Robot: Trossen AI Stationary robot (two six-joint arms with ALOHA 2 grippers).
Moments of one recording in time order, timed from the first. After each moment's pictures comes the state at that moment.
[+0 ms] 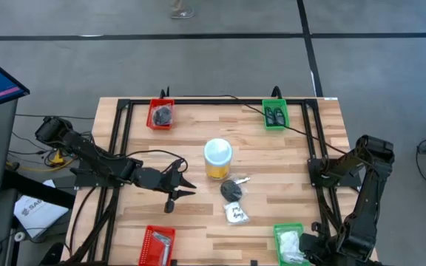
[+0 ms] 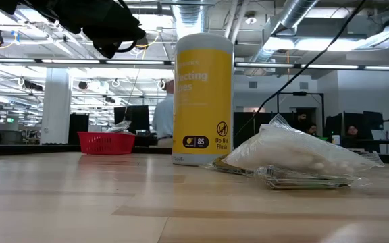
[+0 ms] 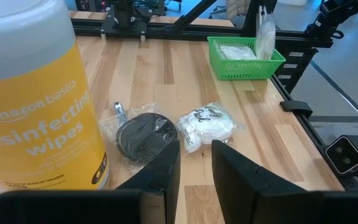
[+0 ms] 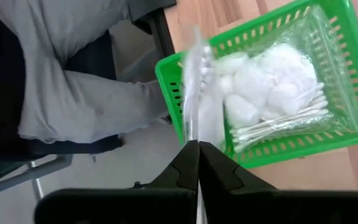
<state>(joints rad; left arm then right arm) -0.41 1.25 0.59 0.26 -0.29 -0.20 1.24 1.62 1.28 -0.88 0.24 1.50</state>
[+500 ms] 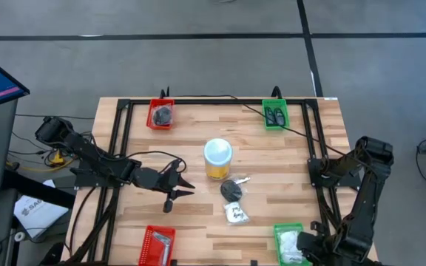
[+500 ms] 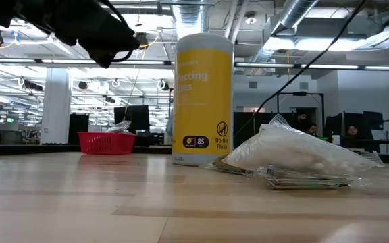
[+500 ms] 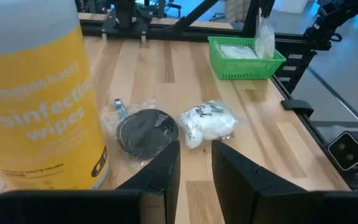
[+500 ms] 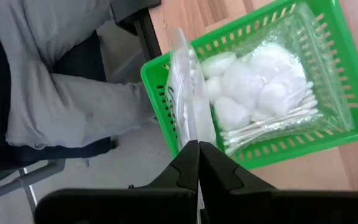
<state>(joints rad) -0.41 1.25 0.51 0.38 -0.29 -0.20 1.22 1.64 1.28 -0.91 0.22 1.52</state>
